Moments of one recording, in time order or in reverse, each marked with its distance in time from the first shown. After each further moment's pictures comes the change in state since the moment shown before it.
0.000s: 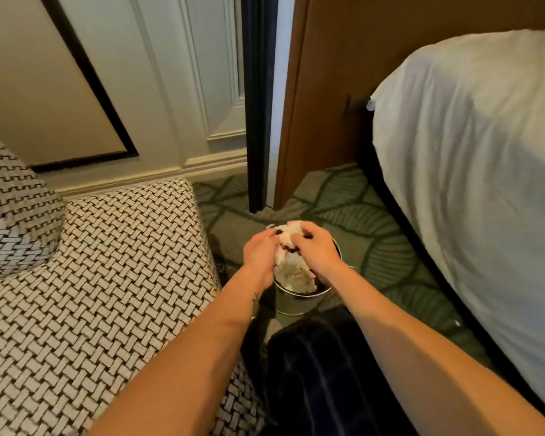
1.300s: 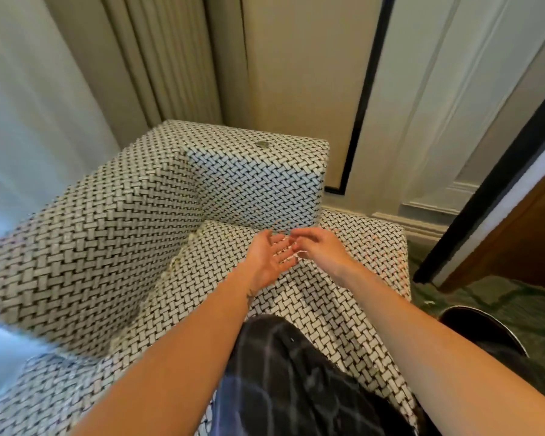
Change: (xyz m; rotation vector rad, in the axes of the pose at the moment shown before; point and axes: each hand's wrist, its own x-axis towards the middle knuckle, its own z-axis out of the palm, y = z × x) left_hand -0.244 0.107 -0.356 -0.460 0.167 0.297; right_hand -0.201 -0.209 0.282 -0.093 -0.752 -0.329
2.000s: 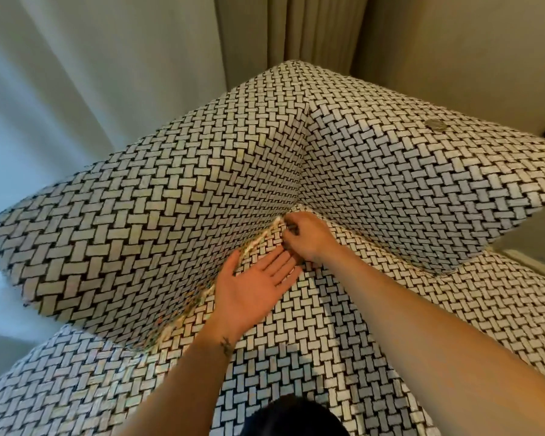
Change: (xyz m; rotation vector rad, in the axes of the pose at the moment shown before) left_hand 0.029 0.004 -0.232 -0.918 -0.029 0.112; right_hand 0.208 0.008 0.224 -0.851 -0.364 -0.359
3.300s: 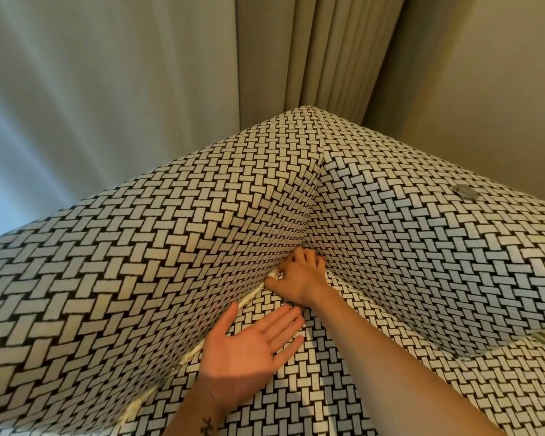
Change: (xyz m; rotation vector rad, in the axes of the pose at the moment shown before) left_hand 0.013 0.007 0.004 0.073 0.018 -0.067; right_hand 0.064 0.005 0.014 -0.275 -0.134 0.042
